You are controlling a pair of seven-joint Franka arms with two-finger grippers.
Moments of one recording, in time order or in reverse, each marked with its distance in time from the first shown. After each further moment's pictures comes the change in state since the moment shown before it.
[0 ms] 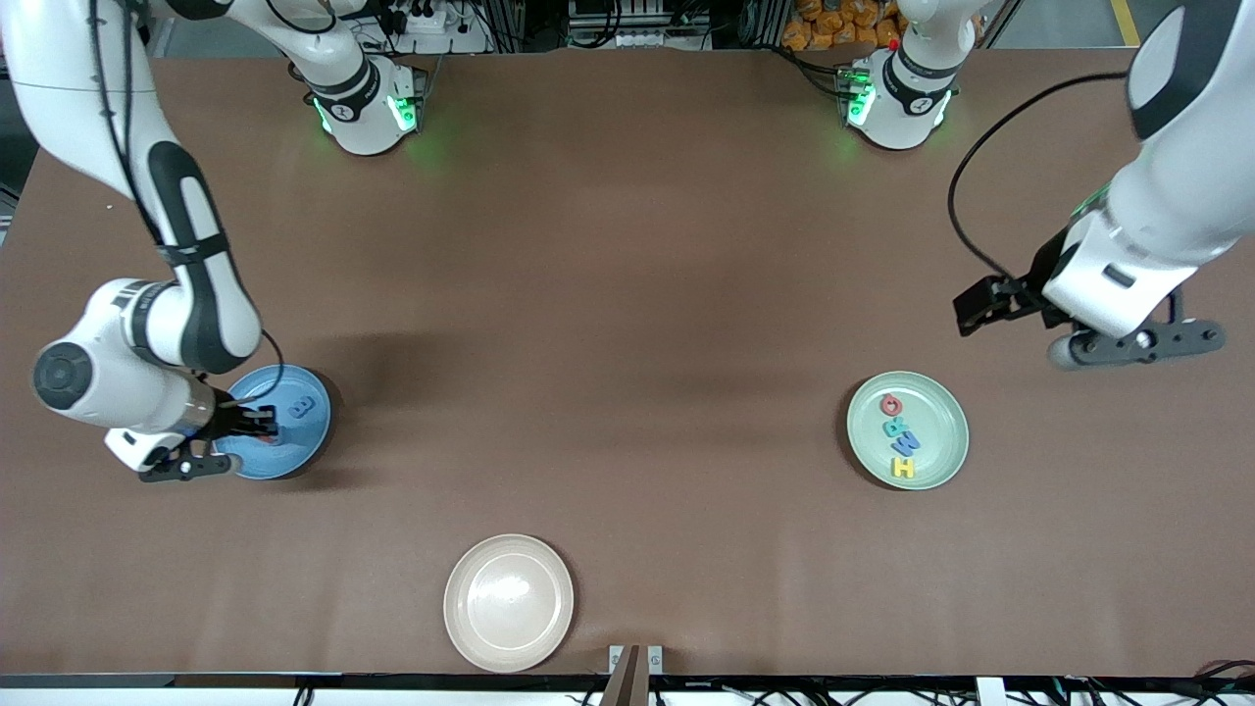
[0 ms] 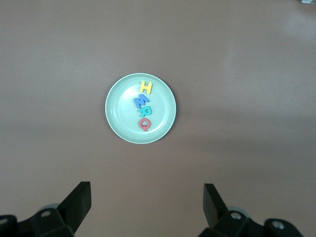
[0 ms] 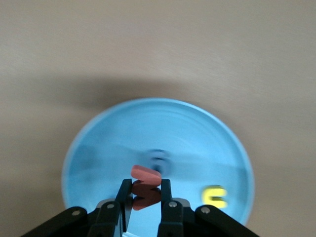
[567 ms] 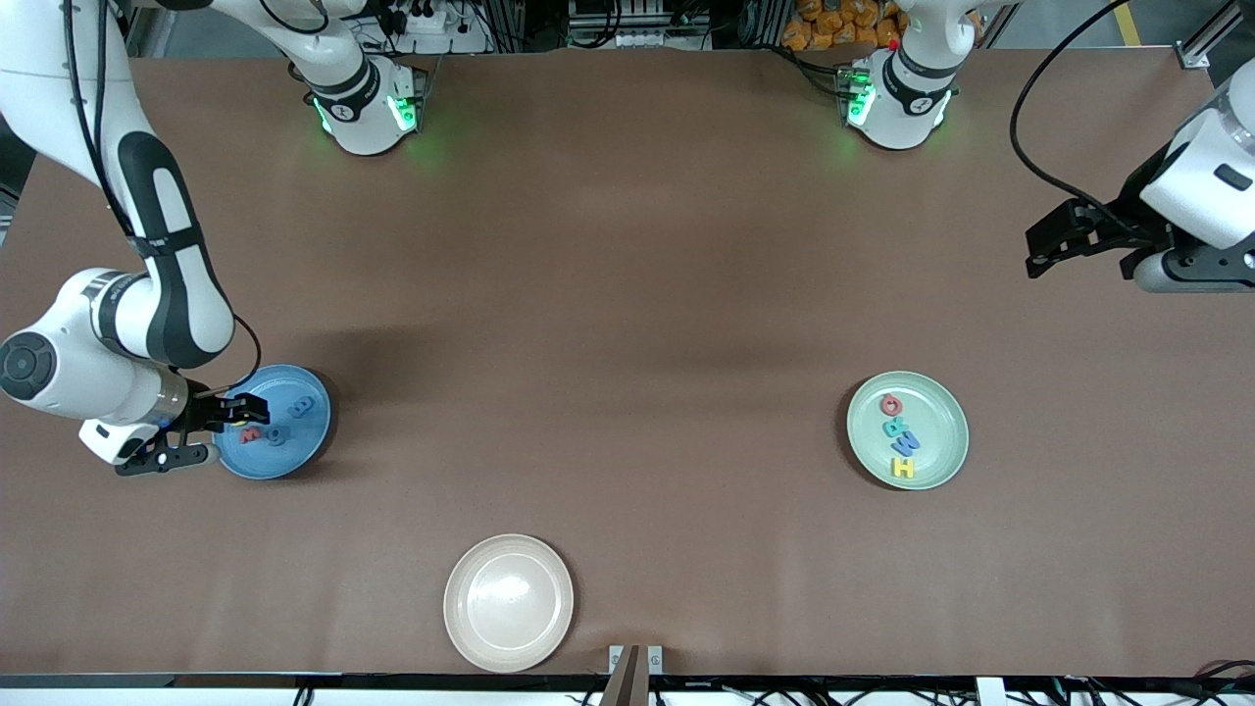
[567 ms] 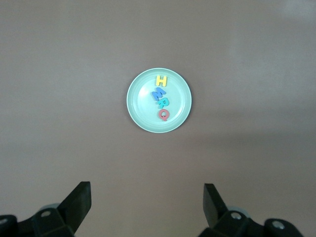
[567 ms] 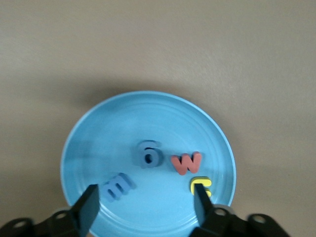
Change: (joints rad) left arm -0.242 -0.135 0.379 -0.016 -0.087 -0.078 0.241; right arm -0.010 -0.048 0.015 -0.012 0.000 -0.022 -0.035
